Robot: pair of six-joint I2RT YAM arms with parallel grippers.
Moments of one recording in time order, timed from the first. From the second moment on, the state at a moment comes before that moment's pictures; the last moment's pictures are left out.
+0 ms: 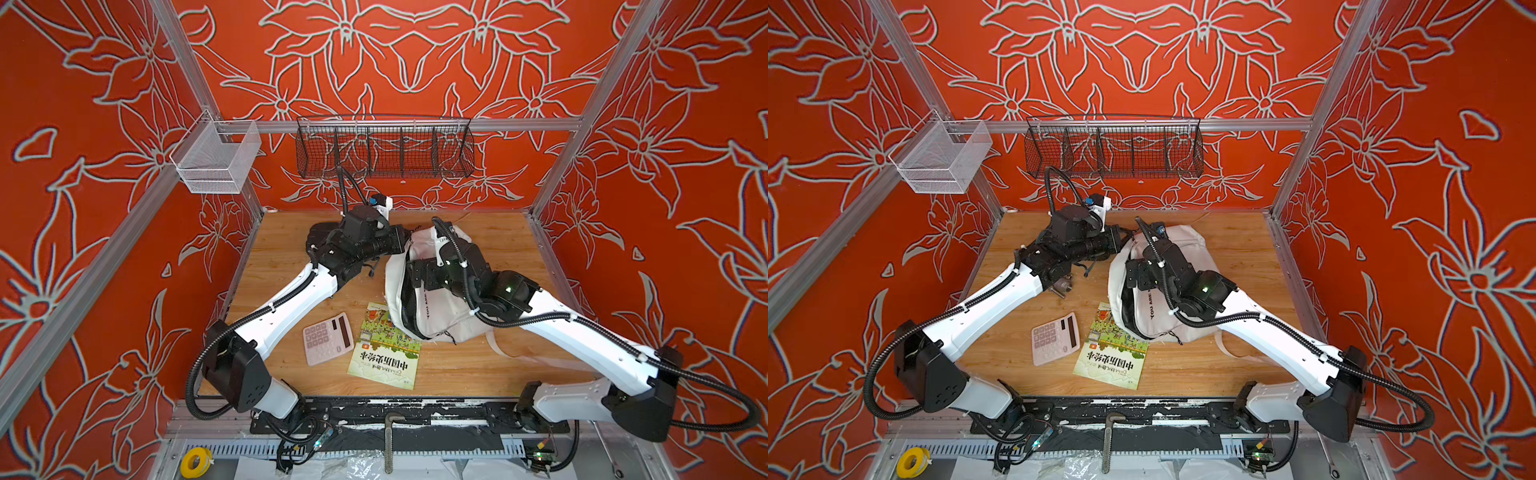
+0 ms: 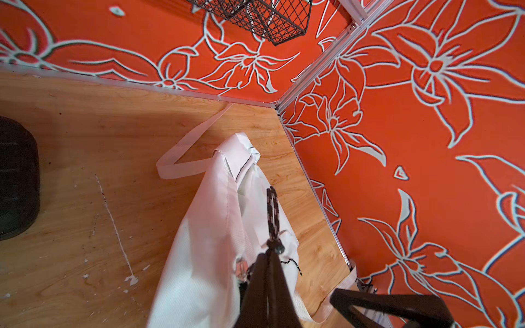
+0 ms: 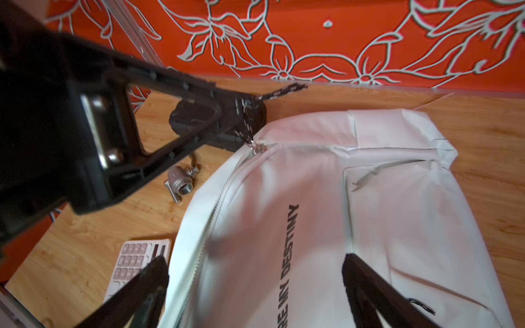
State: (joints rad) left arm -0.54 1.49 1.39 -0.24 0.22 -0.62; right arm 0.87 1.30 1.32 -0.59 0.36 0.51
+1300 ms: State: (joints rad) left arm -0.60 1.46 1.40 -0.29 0.11 -0.62; right arm 0.99 1.42 1.21 -0.47 0.58 0.52
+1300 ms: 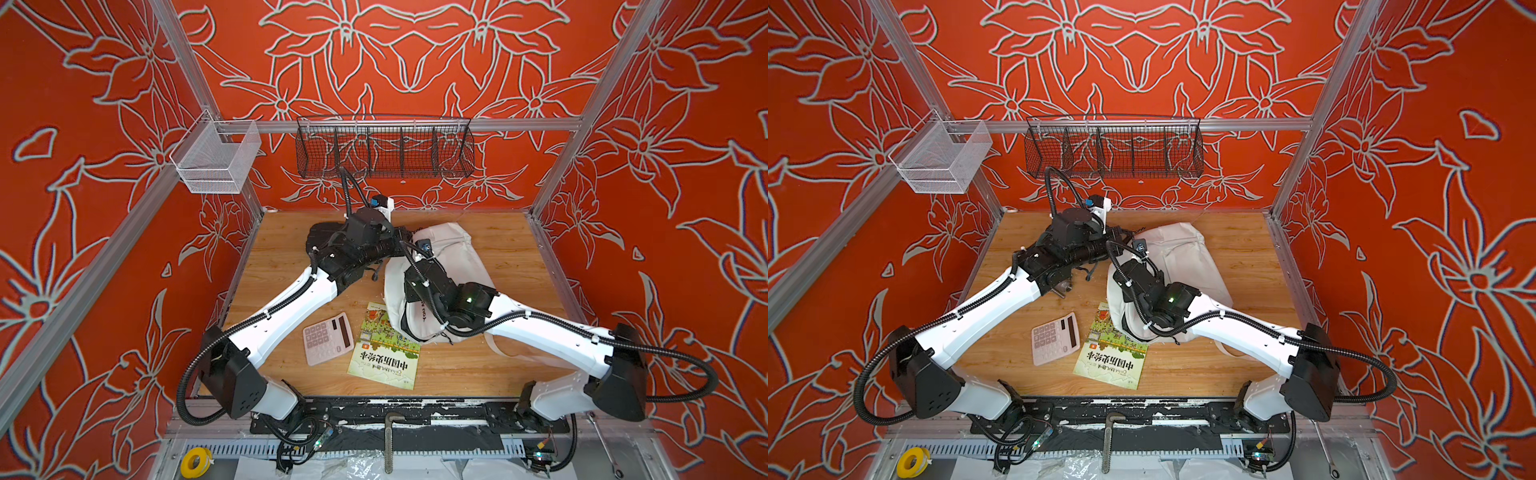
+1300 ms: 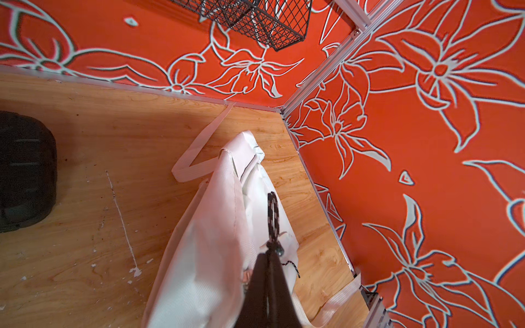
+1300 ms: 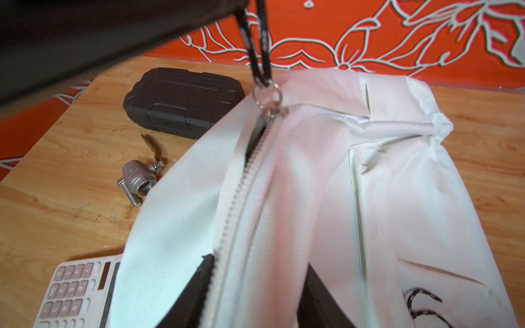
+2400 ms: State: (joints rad) left arm -0.48 1.49 1.36 -0.28 0.55 -0.51; right arm 0.96 0.93 0.88 -0.28 0.32 -0.21
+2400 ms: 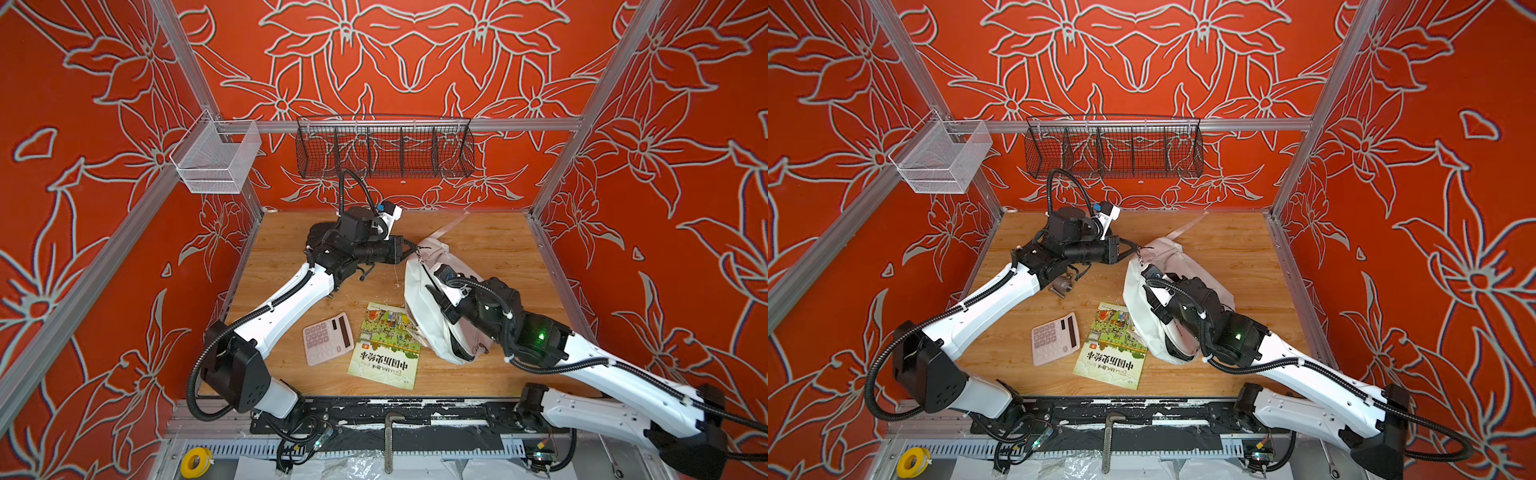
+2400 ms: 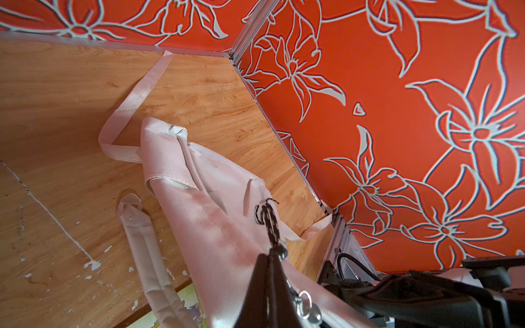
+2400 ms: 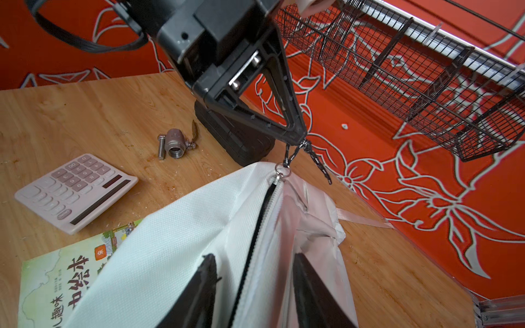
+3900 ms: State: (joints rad) left arm -0.49 1.63 1.00 0.20 0.50 -0.65; right arm 0.93 1.08 0.86 -0.28 0.04 0.35
